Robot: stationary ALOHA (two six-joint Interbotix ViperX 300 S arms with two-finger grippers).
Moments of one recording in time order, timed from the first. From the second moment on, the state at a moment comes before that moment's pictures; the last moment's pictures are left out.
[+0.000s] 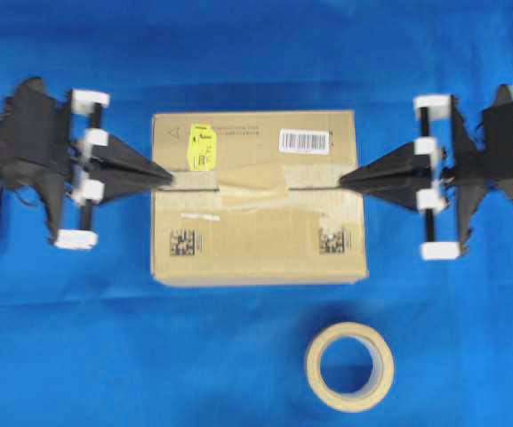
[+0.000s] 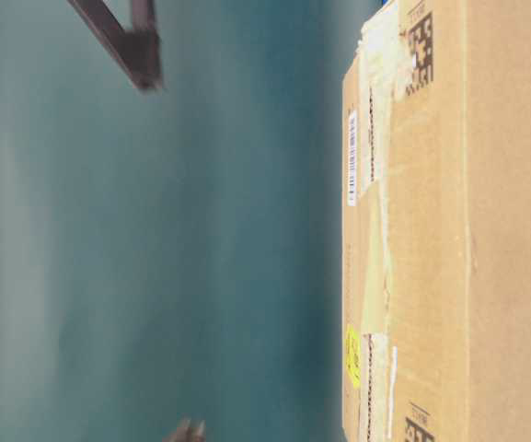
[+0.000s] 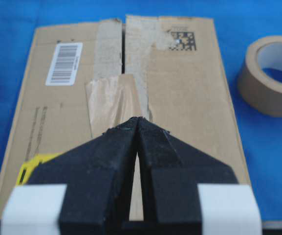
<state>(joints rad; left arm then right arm) 0.00 -0.60 0.99 -0.04 -0.07 0.07 0.08 -0.53 0.94 0.45 -0.22 -0.29</state>
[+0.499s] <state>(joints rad) 0.00 -1.02 1.23 -0.04 0.05 0.06 0.08 -0.85 1.14 0.45 -0.06 -0.30</state>
